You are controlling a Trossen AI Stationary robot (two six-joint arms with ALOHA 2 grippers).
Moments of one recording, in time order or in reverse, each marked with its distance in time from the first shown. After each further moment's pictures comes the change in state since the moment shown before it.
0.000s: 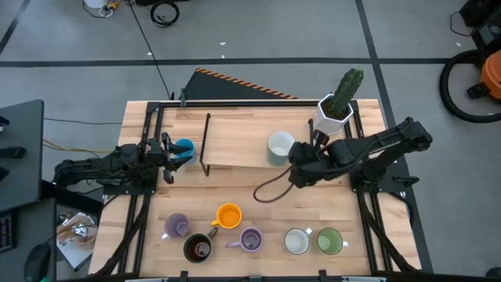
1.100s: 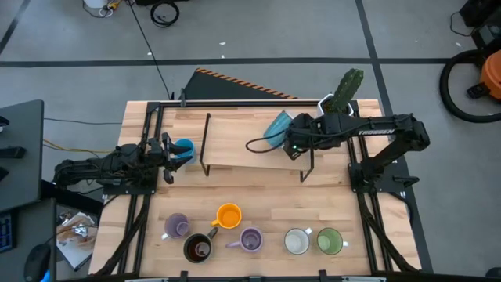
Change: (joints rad) left arm 0.000 0.000 0.000 -0.008 0.000 -0.018; right arm -0.286 0.002 -0.002 -0.043 -0.133 0.152
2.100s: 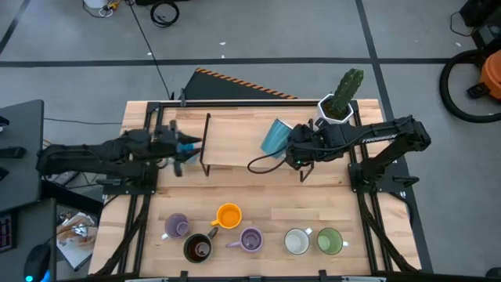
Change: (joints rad) left arm 0.001 0.610 0.450 0.001 0.010 0.086; right arm 0.123 -0.001 0.001 0.002 0.113 -0.123
